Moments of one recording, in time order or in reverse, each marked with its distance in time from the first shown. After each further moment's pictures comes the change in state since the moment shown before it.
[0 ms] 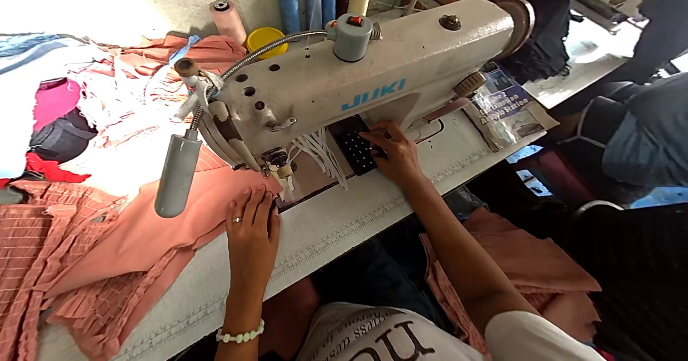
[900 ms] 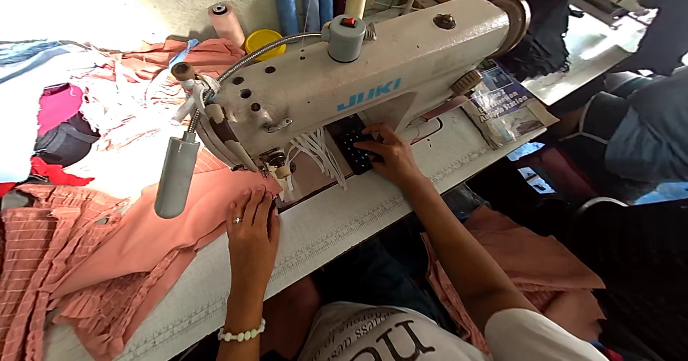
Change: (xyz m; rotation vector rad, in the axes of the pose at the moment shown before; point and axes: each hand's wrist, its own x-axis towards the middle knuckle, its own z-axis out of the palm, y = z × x) left_hand 0.001 0.000 0.000 0.001 0.008 0.010; right_hand -0.002 0.003 0.001 0.051 -0.047 -0.093
